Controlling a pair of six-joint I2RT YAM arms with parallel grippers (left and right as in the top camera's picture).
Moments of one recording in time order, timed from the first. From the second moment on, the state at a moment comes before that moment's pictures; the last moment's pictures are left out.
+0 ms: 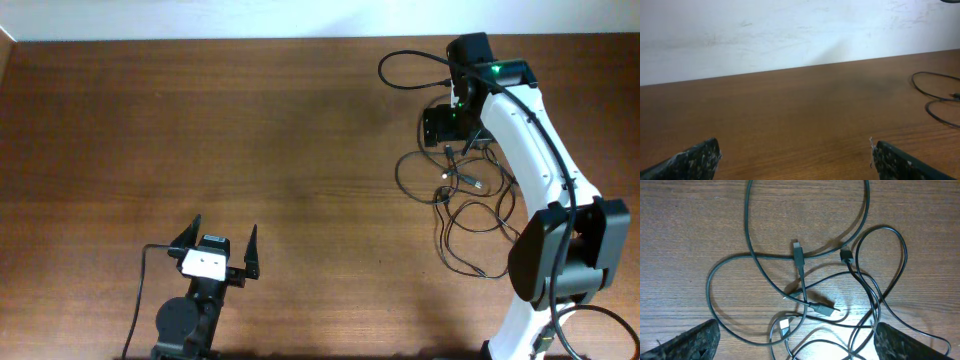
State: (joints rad) left arm -0.16 0.01 0.01 -0.08 0.00 0.06; right arm 0.14 1.98 1.77 -1.15 0.16 0.13
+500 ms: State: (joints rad) left arm -0.16 0.01 0.01 -0.08 0.00 0.06; right arm 0.14 1.93 1.77 -1.15 0.16 0.13
